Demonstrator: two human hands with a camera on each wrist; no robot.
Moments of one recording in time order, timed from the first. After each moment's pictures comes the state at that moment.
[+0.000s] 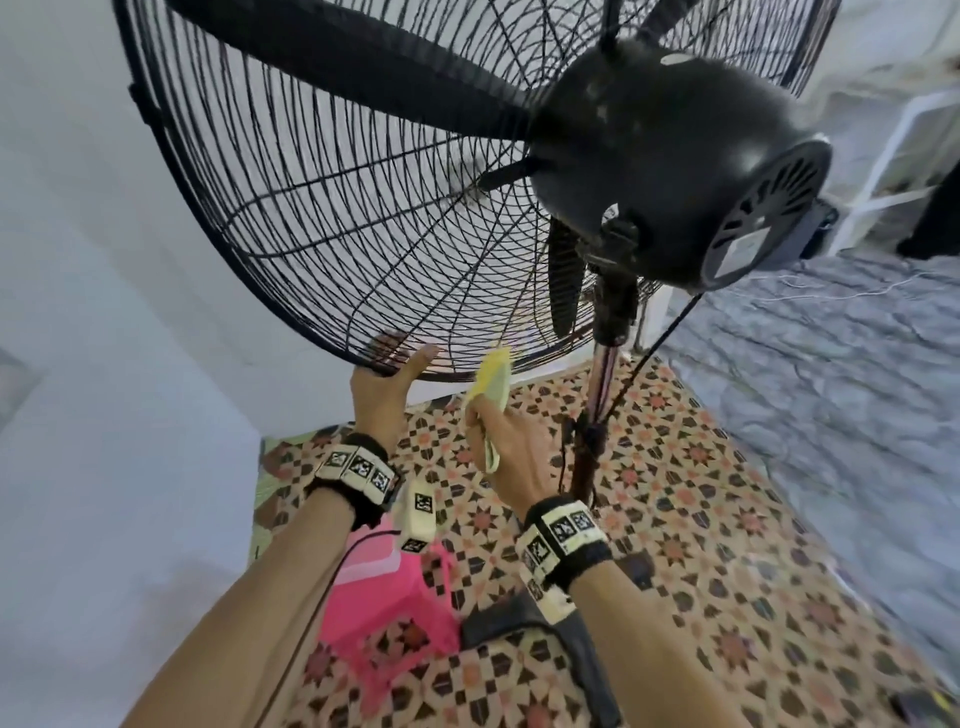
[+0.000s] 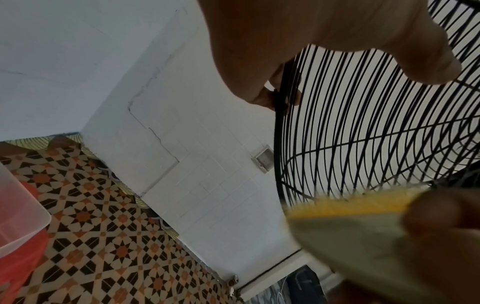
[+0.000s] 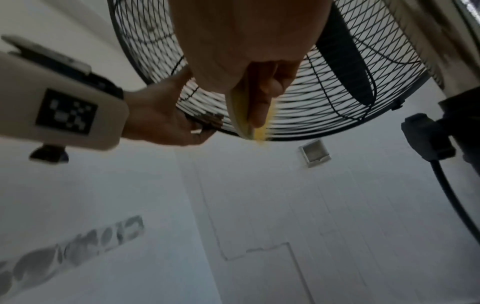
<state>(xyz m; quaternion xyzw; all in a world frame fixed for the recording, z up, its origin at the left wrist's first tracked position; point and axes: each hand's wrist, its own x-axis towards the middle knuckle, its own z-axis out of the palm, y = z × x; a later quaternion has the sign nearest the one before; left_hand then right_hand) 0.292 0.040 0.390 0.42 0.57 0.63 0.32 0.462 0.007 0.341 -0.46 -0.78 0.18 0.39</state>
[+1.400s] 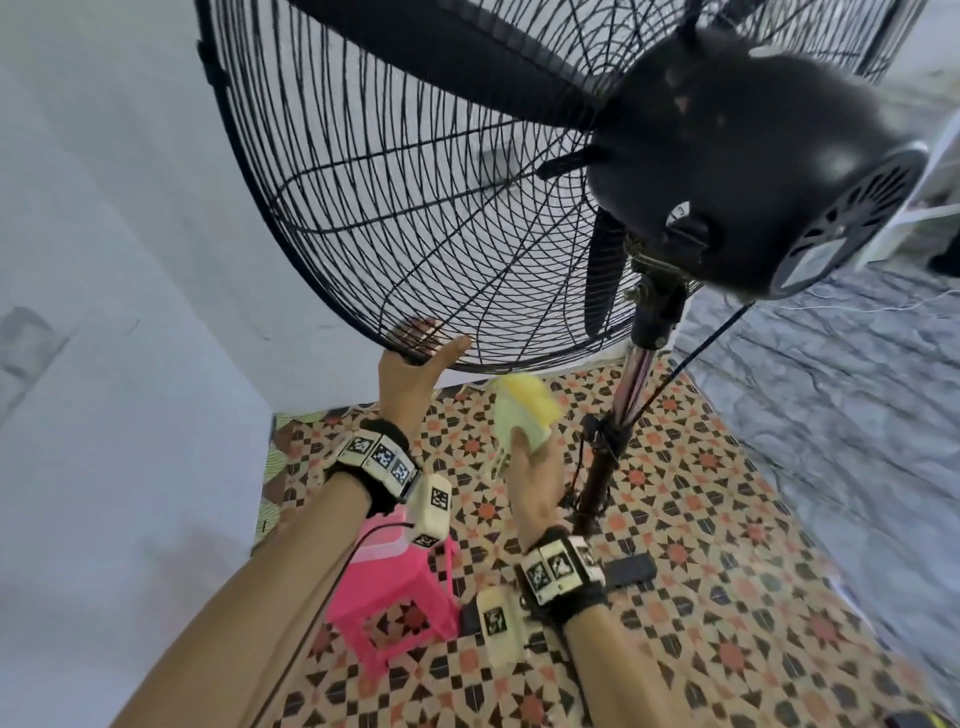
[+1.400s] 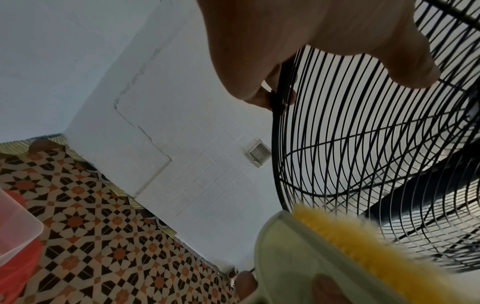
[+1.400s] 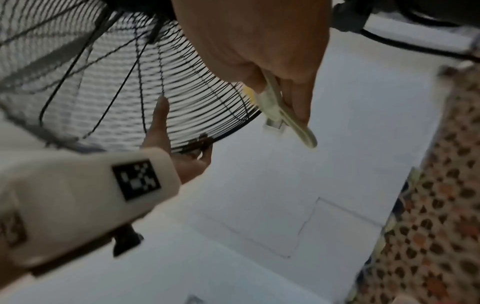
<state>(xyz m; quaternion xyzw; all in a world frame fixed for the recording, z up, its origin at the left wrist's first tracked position) 0.279 0.046 0.382 0.43 0.58 0.61 0.34 0.434 -0.011 0.320 -0.62 -0.40 0.47 0.49</state>
